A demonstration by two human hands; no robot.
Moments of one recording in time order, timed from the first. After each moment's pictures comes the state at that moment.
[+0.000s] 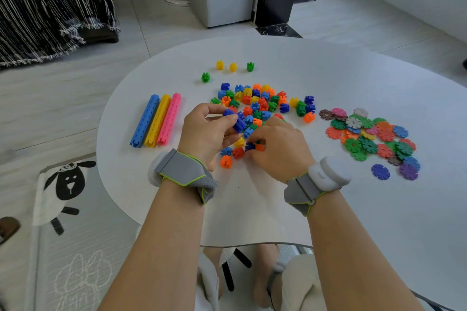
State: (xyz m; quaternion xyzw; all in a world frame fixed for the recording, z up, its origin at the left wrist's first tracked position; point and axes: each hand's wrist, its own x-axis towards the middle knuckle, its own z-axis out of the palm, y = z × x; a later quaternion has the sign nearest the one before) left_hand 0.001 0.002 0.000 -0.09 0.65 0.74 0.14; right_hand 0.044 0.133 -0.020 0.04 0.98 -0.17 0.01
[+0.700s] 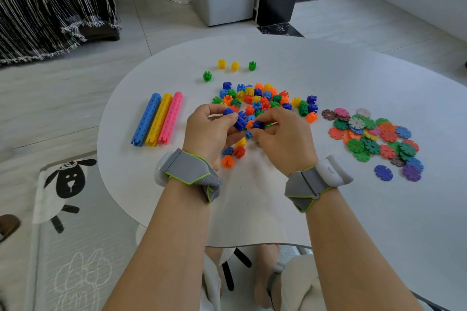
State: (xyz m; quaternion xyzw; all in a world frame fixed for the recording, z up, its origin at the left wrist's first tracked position) left_hand -0.001 0.006 -0.005 -0.11 0.64 0.75 0.14; right_hand 0.038 0.127 -0.019 0.13 0.90 -0.39 -0.11
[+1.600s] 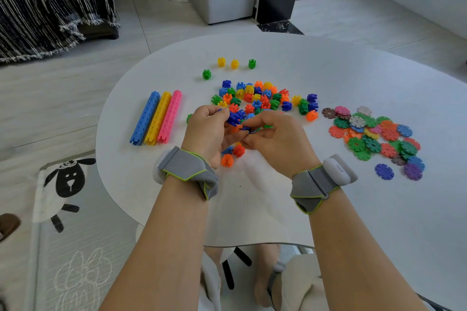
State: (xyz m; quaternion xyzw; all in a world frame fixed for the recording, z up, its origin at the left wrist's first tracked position) left_hand -0.005 0.007 -0.005 -0.14 0.61 0.76 0.16; right_hand 0.045 0.124 -0.010 0.10 0.85 -0.52 -0.01
